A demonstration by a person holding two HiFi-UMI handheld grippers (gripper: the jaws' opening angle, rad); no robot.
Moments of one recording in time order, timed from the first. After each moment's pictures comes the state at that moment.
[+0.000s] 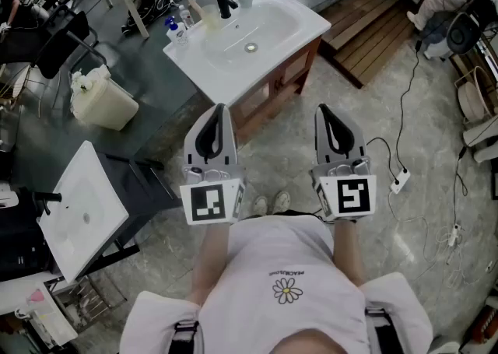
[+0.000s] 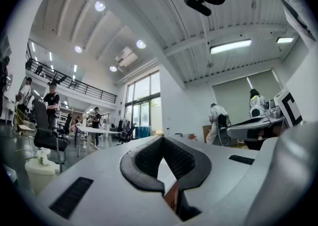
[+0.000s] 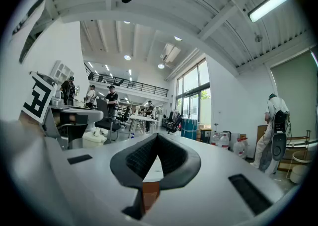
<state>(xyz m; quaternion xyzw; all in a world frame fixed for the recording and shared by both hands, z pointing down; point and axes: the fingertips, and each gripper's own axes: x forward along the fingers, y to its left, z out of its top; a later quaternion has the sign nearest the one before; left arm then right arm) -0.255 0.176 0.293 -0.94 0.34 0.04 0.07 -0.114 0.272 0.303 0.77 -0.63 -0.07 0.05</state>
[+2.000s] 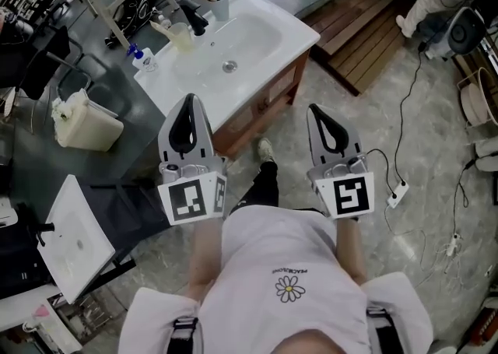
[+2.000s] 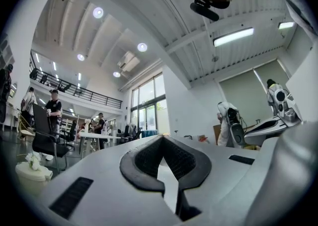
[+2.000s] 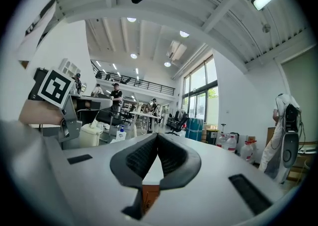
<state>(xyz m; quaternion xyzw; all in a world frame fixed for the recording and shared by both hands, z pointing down) -0.130 0.064 0.303 -0.92 0.38 0.06 0.09 0.020 0.182 0.338 0.74 -0.67 -0.09 0.05</state>
